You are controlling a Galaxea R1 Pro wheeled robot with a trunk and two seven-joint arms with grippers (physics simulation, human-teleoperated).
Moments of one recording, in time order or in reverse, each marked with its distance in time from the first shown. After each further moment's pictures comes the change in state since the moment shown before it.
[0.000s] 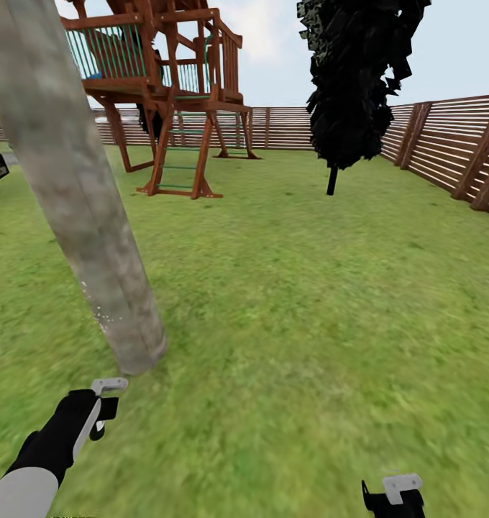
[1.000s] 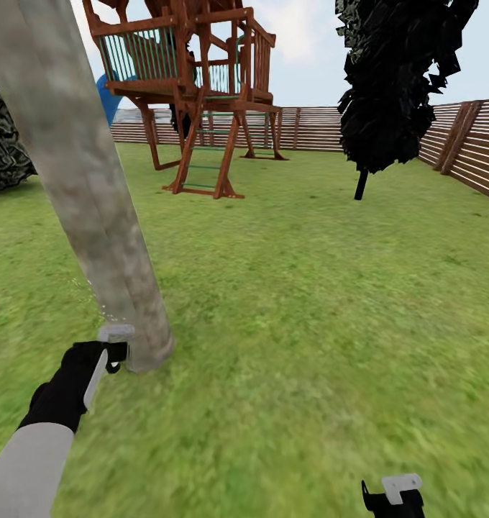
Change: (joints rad) left arm -0.142 -0.033 0.013 -0.168 -0.001 0.026 0.001; right arm 0.000 0.000 0.000 0.000 0.000 0.000 0.001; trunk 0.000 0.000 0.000
